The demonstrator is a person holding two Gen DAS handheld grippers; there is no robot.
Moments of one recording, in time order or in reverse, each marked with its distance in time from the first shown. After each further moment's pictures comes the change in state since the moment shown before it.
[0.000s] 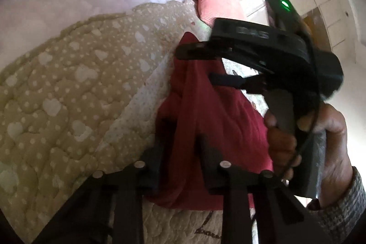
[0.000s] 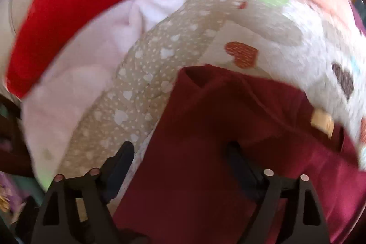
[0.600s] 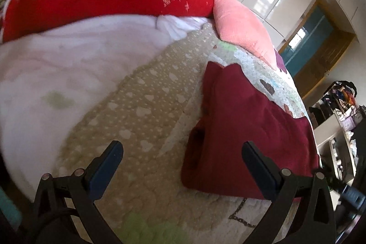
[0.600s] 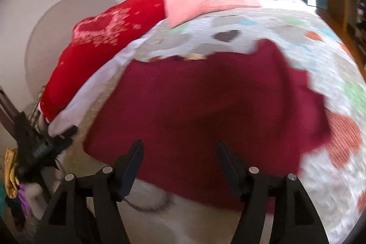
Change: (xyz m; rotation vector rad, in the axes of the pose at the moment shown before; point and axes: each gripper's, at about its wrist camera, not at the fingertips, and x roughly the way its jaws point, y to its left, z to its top) left arm -0.045 -0.026 0.005 0.181 -0.119 0.309; right arm -0.132 -0.116 -0.214 0.288 -0.426 0.125
